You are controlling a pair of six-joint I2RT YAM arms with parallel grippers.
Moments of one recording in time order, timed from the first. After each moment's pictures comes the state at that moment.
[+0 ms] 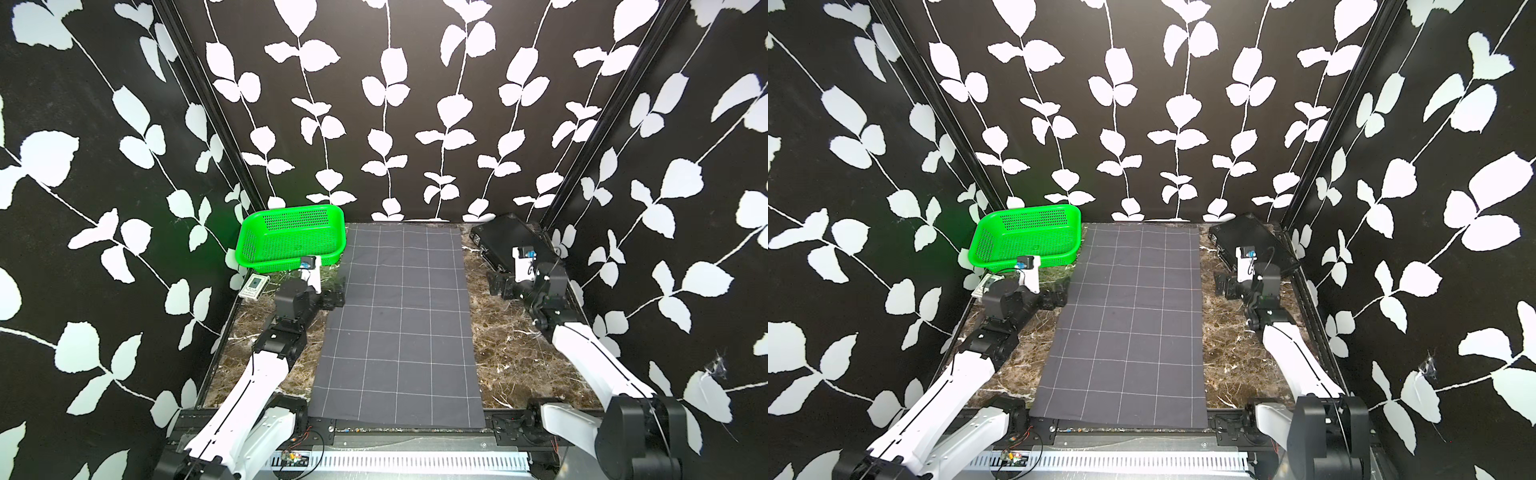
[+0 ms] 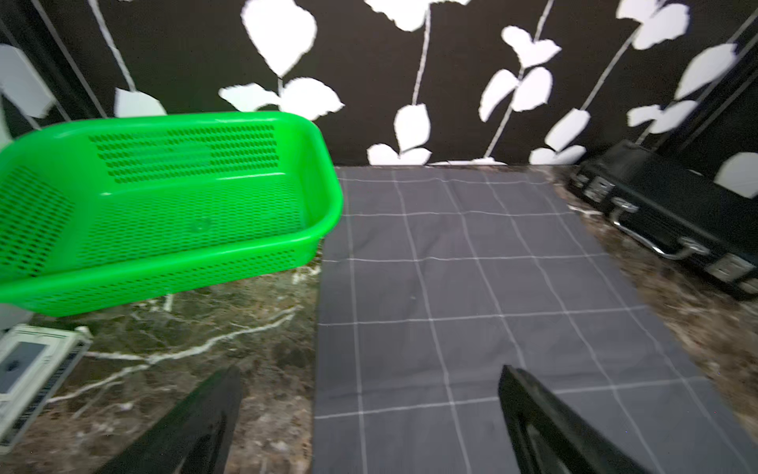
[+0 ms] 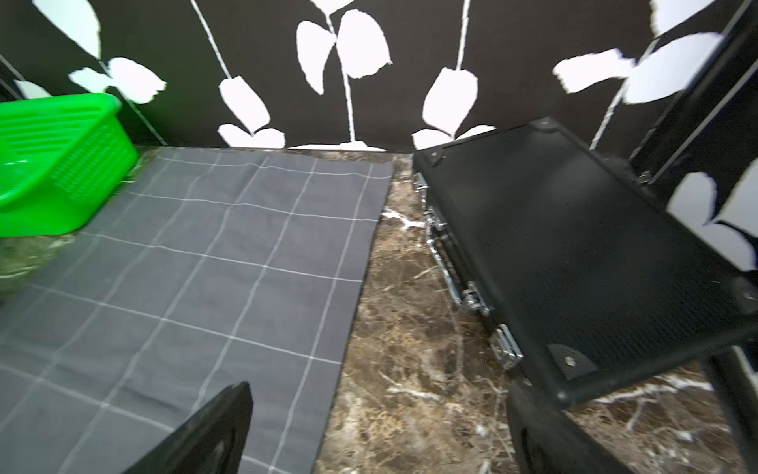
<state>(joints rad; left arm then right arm) -0.32 0.87 0.61 -0.10 0.01 -0.16 0.02 1.16 0.74 -0.05 -0.28 0.01</state>
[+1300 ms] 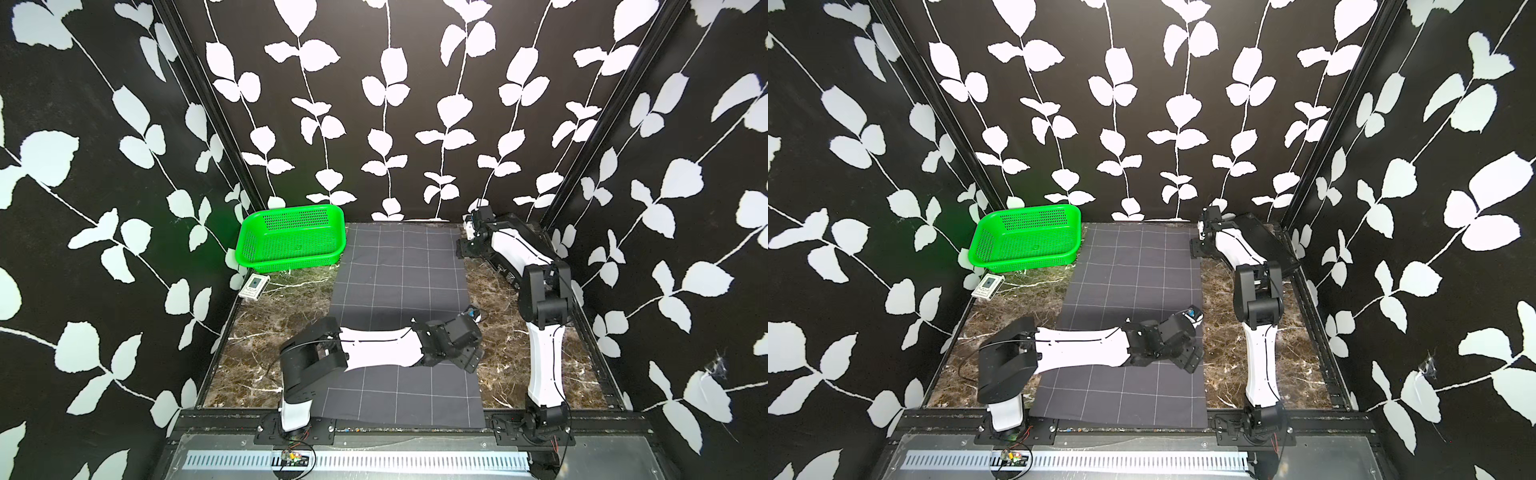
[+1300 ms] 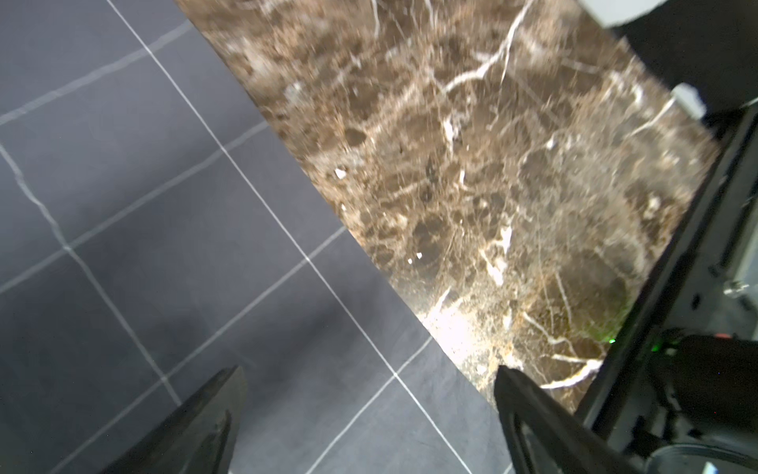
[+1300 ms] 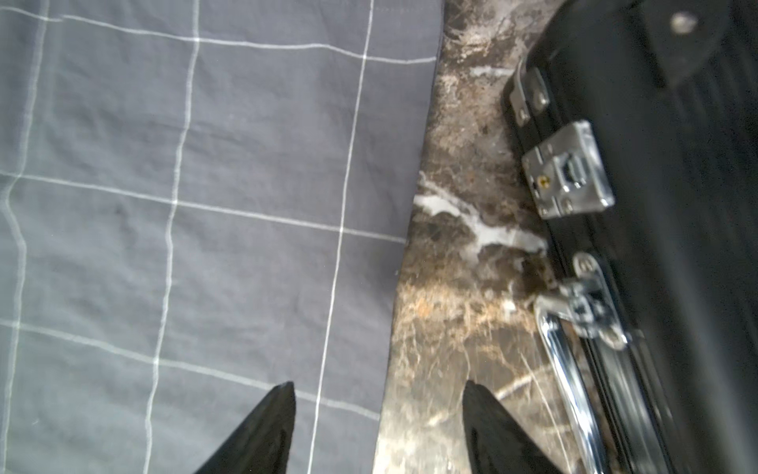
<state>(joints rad) -1.29 1.87 1.28 -0.28 -0.15 -0.45 0.18 2.30 1.98 -0.76 -0.10 0.08</state>
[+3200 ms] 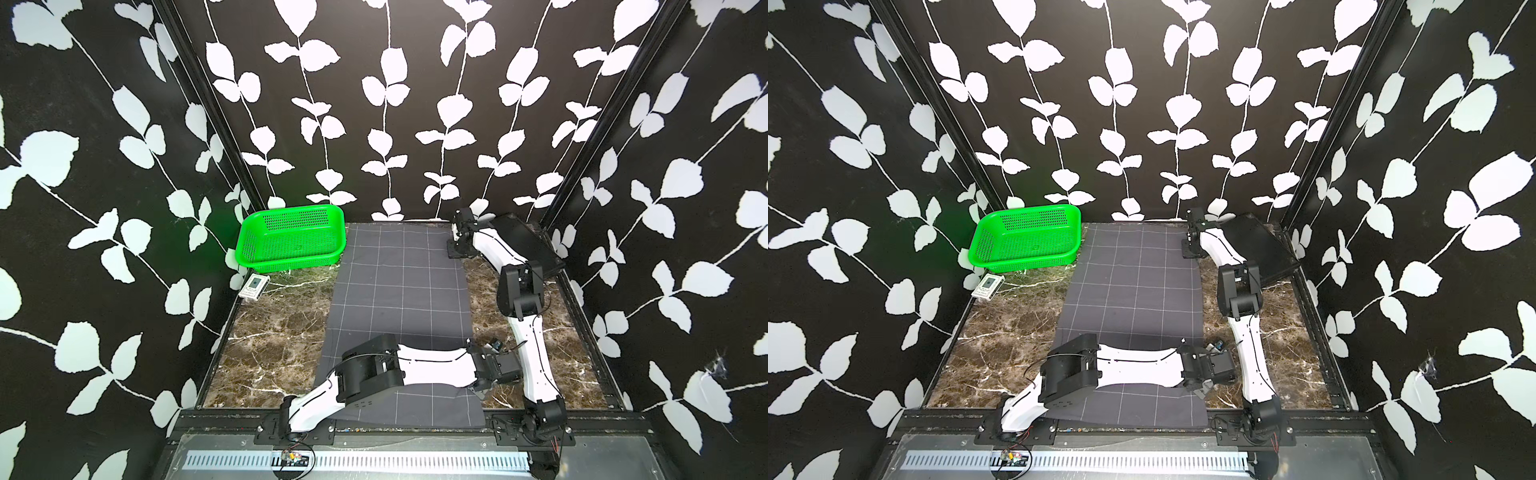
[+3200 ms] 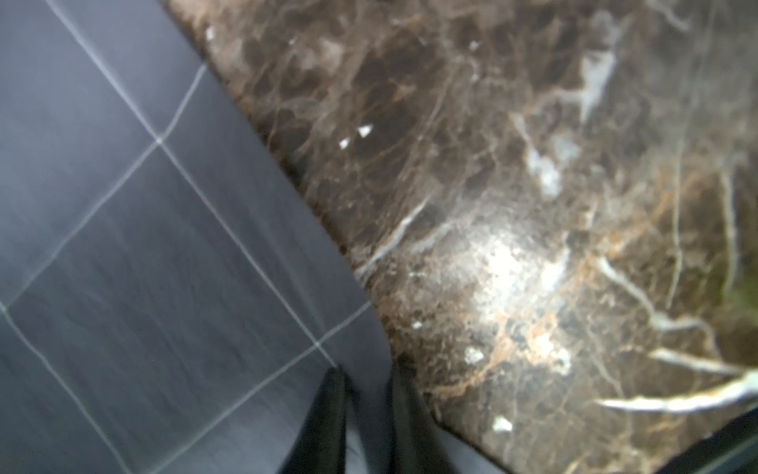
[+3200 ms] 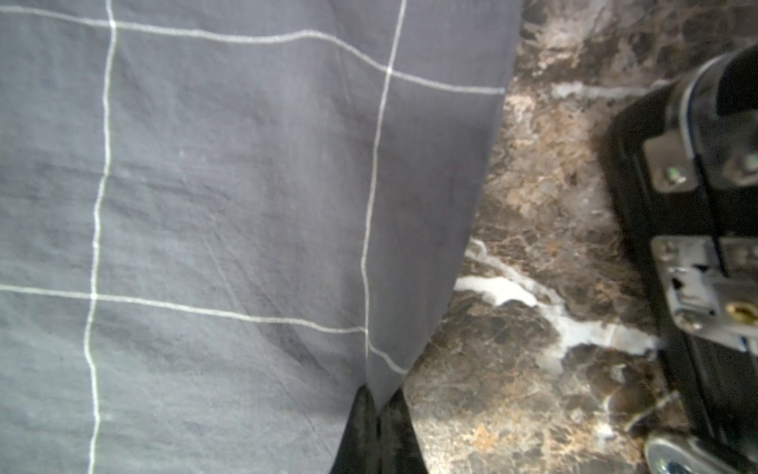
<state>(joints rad) -1.45 2.25 1.77 -0.83 -0.28 -0.60 0.23 2.55 2.27 -0.85 0.01 0.12</state>
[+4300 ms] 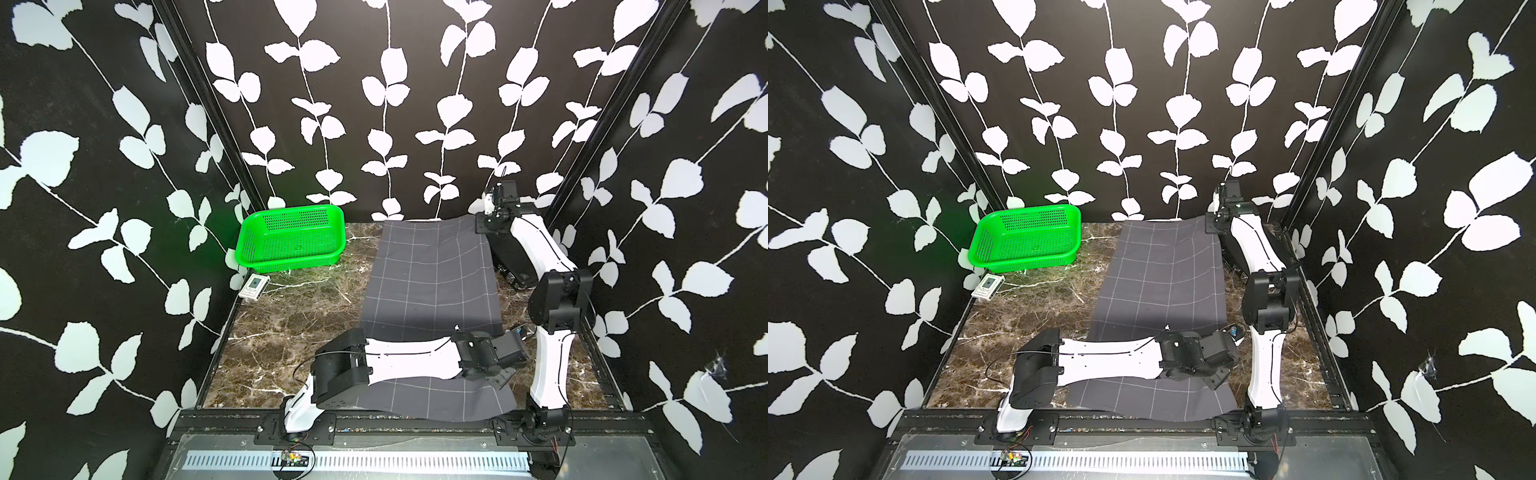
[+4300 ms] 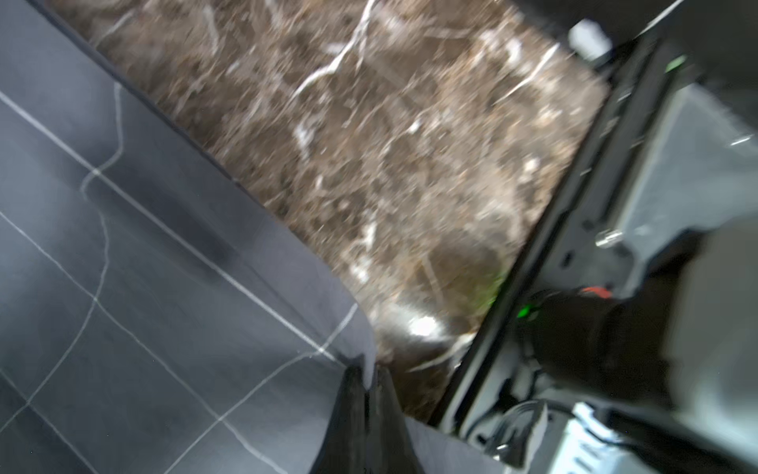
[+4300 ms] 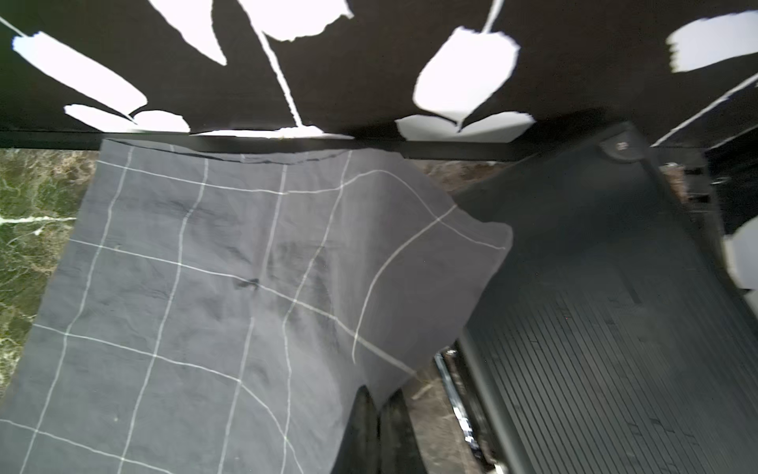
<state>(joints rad) -1.43 2.05 1.71 -0.55 -0.11 -0.41 0.11 2.17 2.13 -0.83 -0.07 0.05</state>
